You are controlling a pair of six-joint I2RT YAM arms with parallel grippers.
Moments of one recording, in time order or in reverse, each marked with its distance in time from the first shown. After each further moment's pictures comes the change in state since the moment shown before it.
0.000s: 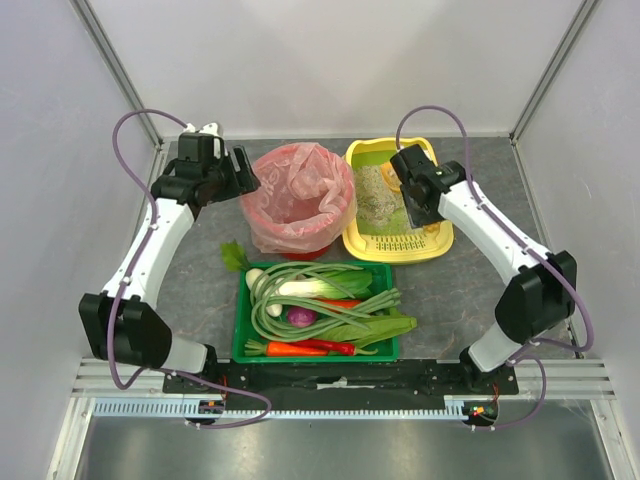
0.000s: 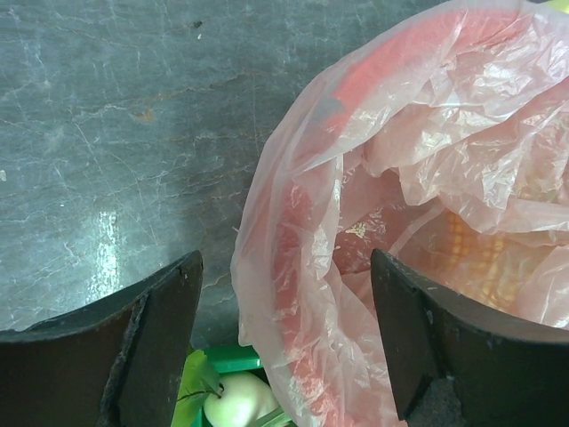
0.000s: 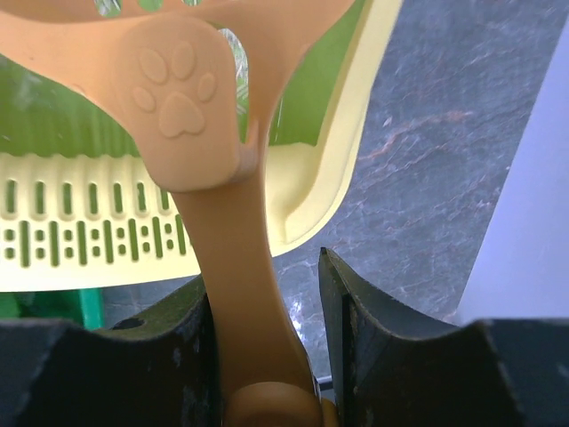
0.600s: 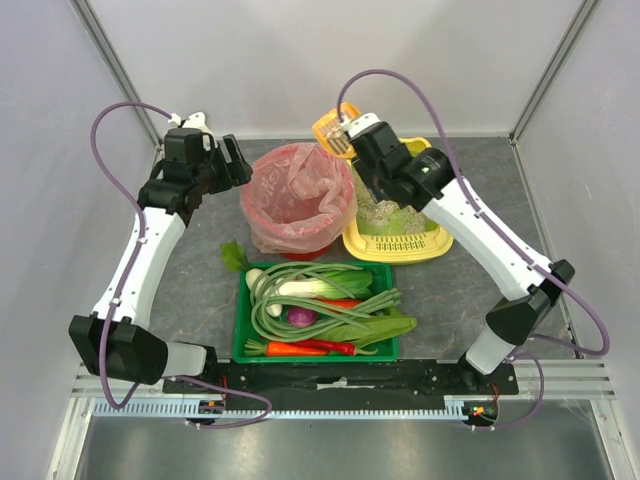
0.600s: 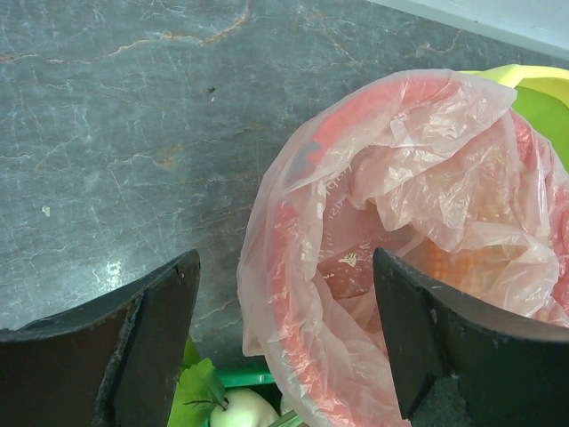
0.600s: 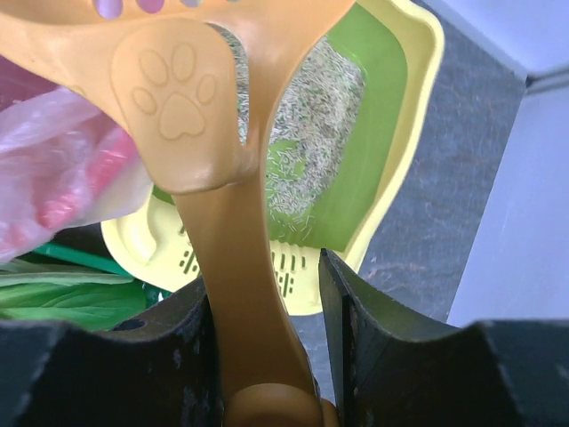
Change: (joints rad) left arm 0.000 -0.088 0.026 0.031 -0.063 0.013; right arm 0.266 0.019 0.437 -0.020 0.084 -0.159
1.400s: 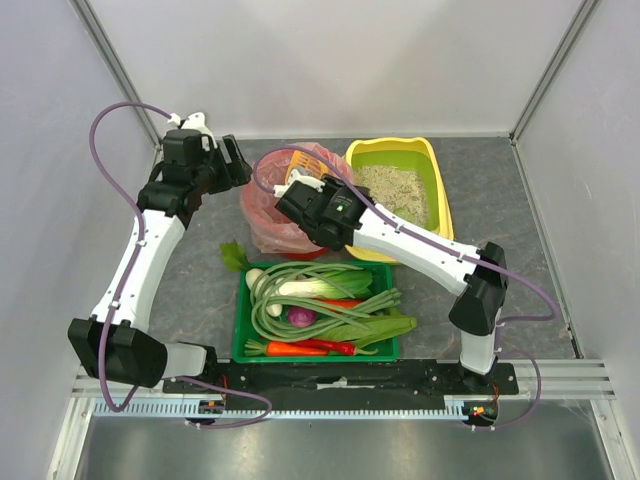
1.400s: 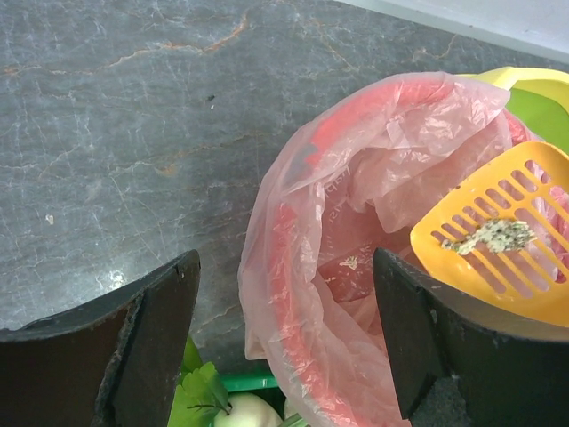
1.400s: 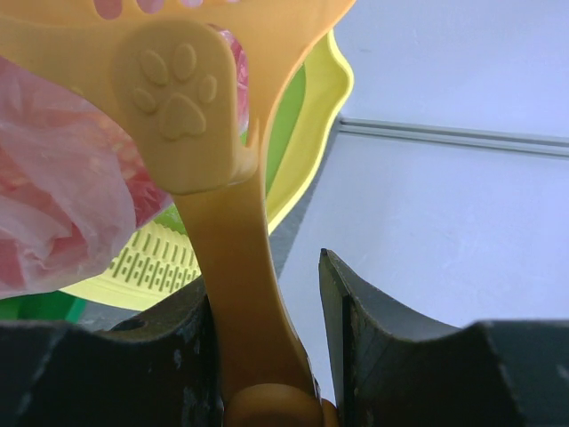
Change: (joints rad) left arm 0.000 -0.018 -0.012 0.022 0.001 0.015; right arm 0.295 0.239 0.001 -0.005 0.479 -0.272
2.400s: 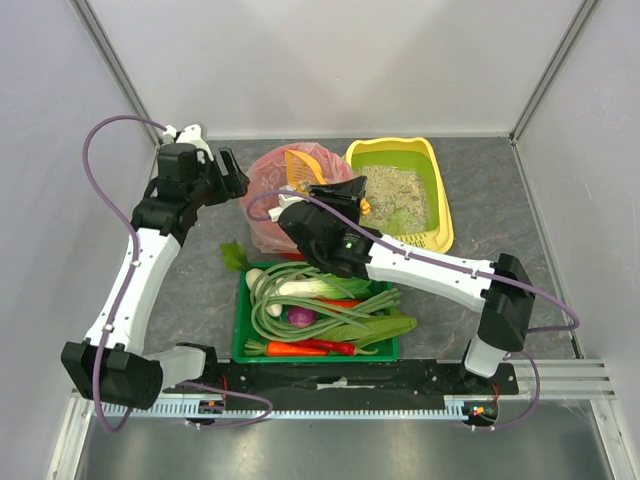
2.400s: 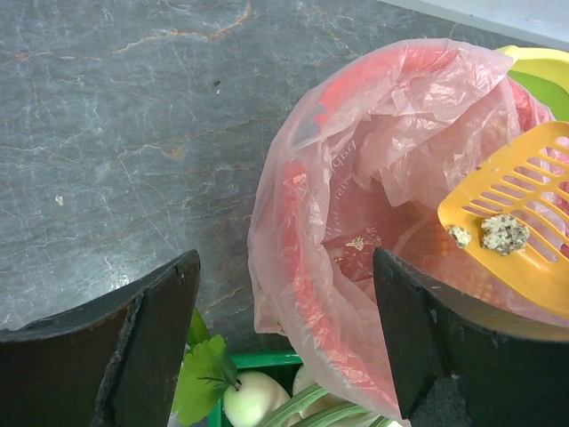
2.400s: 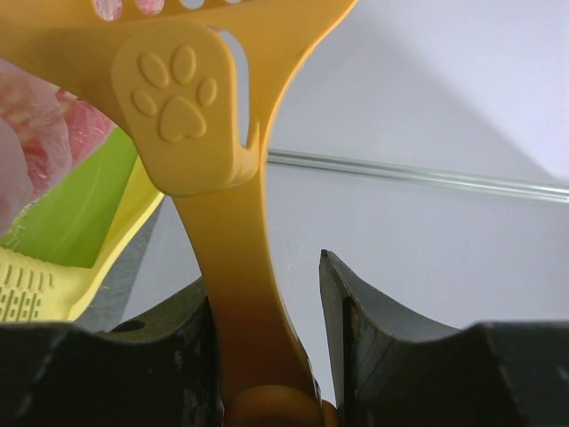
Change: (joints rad) left arm 0.000 -0.101 -0.098 0.005 -0.002 0.011; right arm 0.096 -0.168 -0.395 0.706 0.319 -0.734
